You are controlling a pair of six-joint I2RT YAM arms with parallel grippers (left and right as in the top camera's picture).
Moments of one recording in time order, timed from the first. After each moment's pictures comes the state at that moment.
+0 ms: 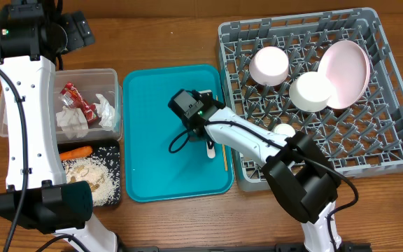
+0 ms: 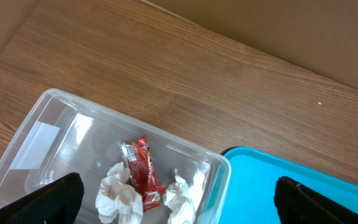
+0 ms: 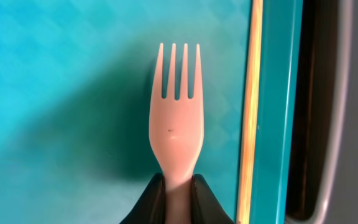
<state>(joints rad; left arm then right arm) 0.11 1.85 2.14 -1.17 -0.19 -0.29 0.77 2.10 1.54 -0.79 0.29 0.61</state>
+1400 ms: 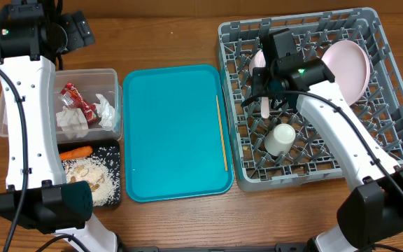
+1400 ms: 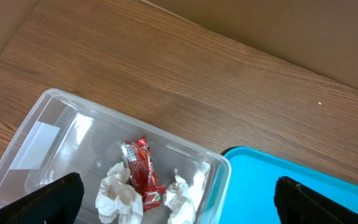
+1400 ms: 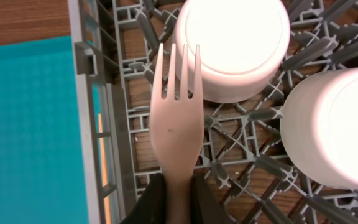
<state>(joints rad) 0.11 1.85 2.14 -1.18 -0.19 -0.29 0.33 1.74 1.53 -0.87 0.11 0.34</state>
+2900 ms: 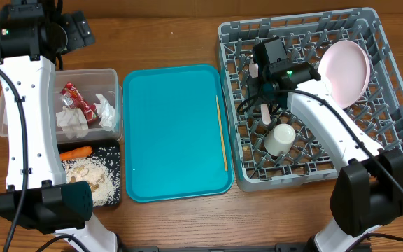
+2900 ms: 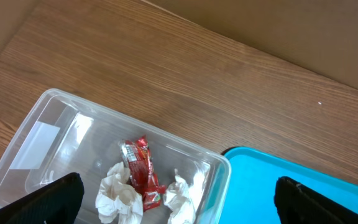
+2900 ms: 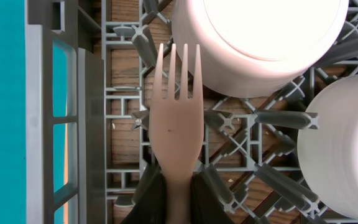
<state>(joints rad) 0.11 1.85 2.14 -1.18 -0.19 -0.29 0.33 1.82 1.48 -0.82 0.11 0.20</state>
